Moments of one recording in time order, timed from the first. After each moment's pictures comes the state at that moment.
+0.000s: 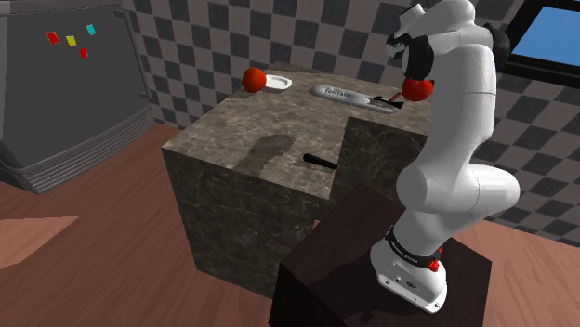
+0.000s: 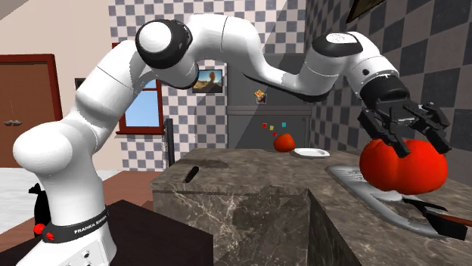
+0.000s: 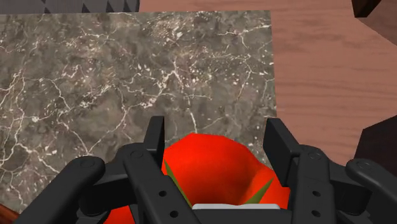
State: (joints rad) arm -0.75 0.66 -0.44 -1.17 -0.51 1.84 -1.38
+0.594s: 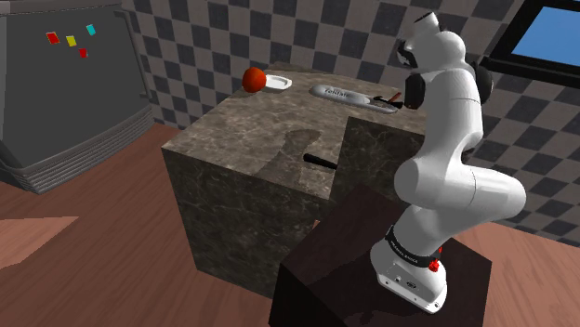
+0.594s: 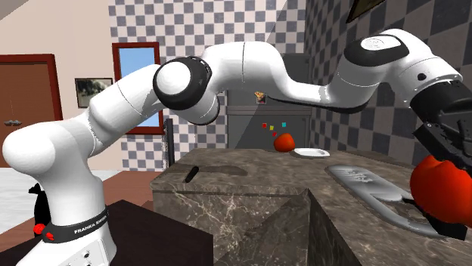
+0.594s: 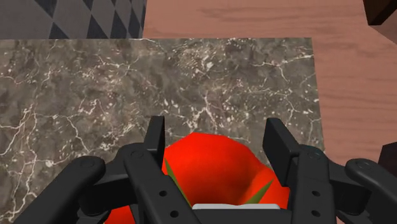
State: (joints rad) arm -0.97 1.00 -0.42 -0.64 -0.40 1.75 -1.55
